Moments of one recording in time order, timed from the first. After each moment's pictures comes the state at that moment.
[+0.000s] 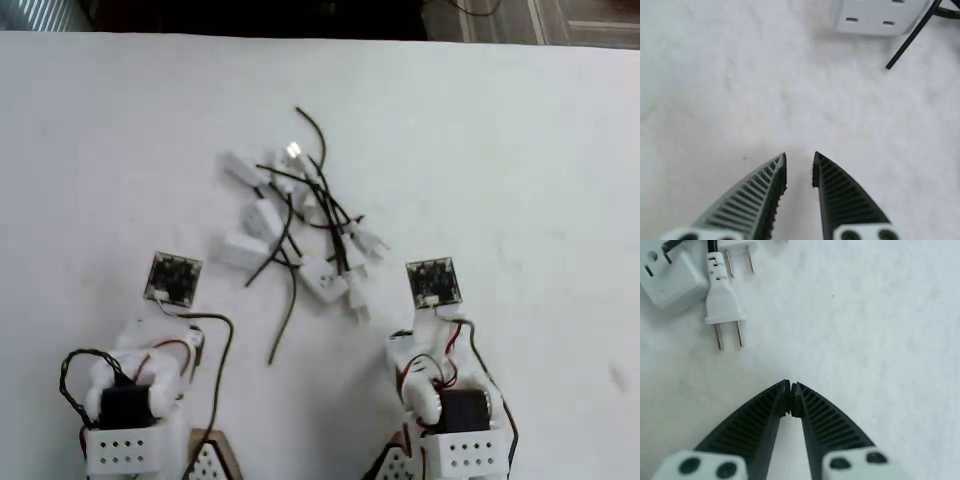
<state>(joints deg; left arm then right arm) -9.0 -103.2 97.2 73.0 -15.2 -6.9 -101.9 96.4 72.2 6.1</state>
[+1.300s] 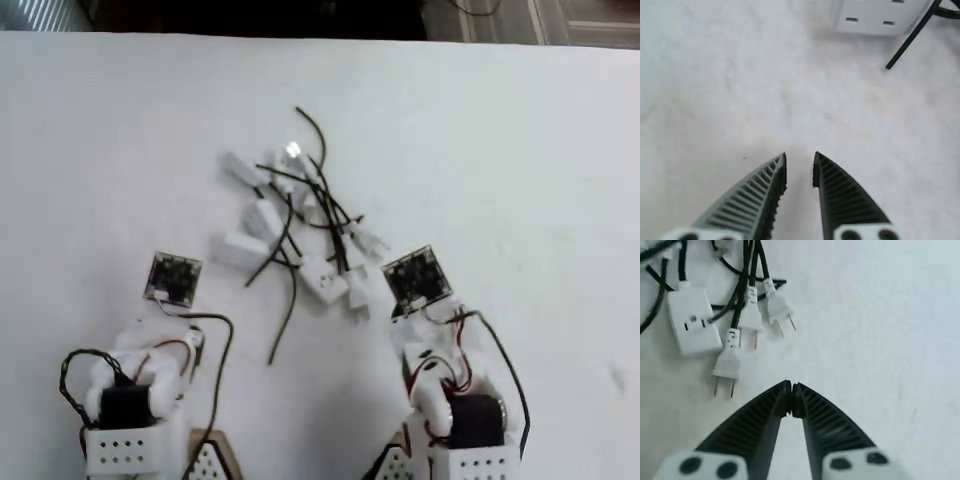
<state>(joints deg) -9.0 -103.2 97.2 73.0 -15.2 -8.0 -102.0 82.5 66.6 25.8</state>
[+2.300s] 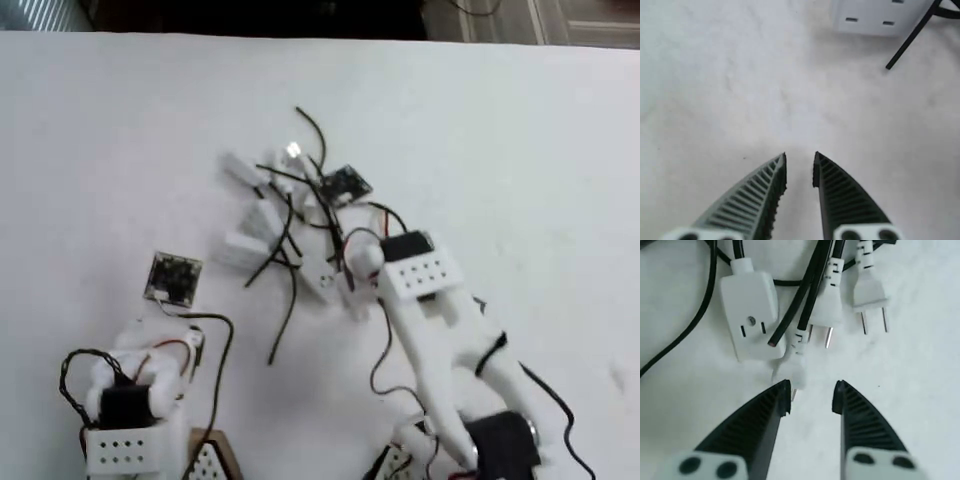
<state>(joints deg) -9.0 -103.2 97.2 73.0 -15.2 -20.5 -17.1 41.4 62.4 15.3</state>
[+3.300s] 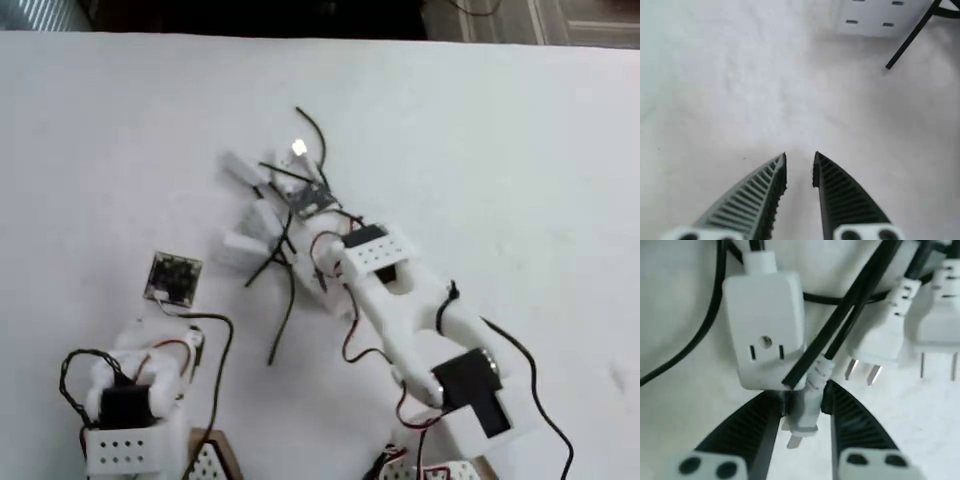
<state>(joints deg) -9.0 -103.2 97.2 73.0 -15.2 -25.5 0.0 38.1 56.5 14.9</state>
